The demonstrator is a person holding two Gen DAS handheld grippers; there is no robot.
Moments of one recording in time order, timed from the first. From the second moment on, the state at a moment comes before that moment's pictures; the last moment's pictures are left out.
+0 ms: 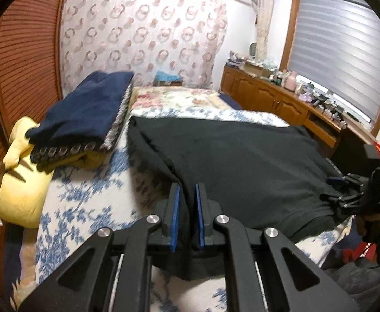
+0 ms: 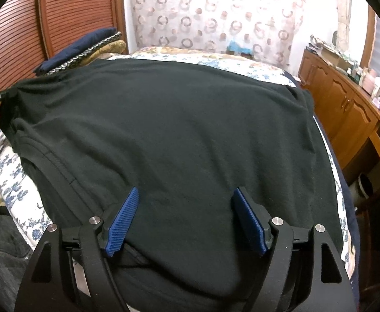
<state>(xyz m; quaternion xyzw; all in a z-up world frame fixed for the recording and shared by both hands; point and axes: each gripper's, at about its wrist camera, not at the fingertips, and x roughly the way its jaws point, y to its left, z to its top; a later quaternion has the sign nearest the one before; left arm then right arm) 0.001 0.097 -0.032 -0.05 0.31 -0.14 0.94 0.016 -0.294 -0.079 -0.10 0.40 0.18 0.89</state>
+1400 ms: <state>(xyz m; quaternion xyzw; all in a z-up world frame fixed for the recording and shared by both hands) 0.056 -0.125 0.081 0.03 0.26 -0.38 0.89 -0.014 -0.374 -0.005 -0.04 0.31 0.11 0.94</state>
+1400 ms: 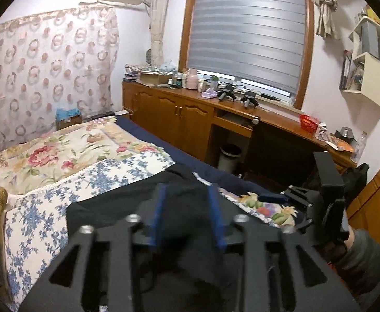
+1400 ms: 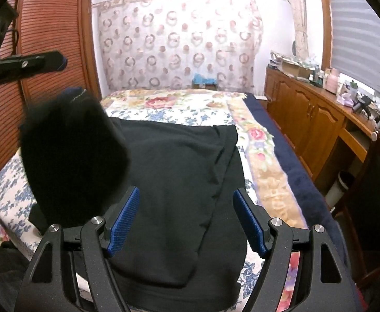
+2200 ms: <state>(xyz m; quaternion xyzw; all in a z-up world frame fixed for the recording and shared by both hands) 0.069 -0.019 -0.041 0.00 0.35 -0.22 0.91 0.029 -0.317 -0.053 -0.08 0.39 0.21 0.89</state>
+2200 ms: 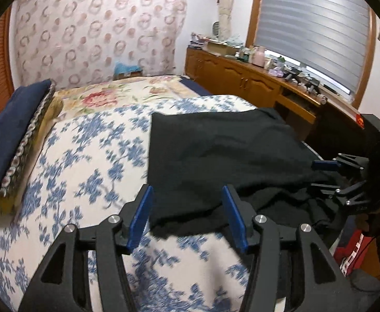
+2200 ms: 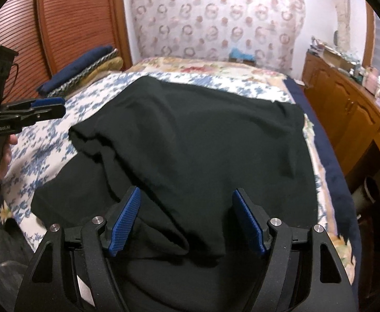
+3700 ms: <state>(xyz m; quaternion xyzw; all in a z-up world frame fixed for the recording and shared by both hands) 0.056 -0.014 -0.035 -0.01 0.33 -0.21 0.92 0.004 -0.388 -0.009 -0.06 0.37 0.16 0.91</state>
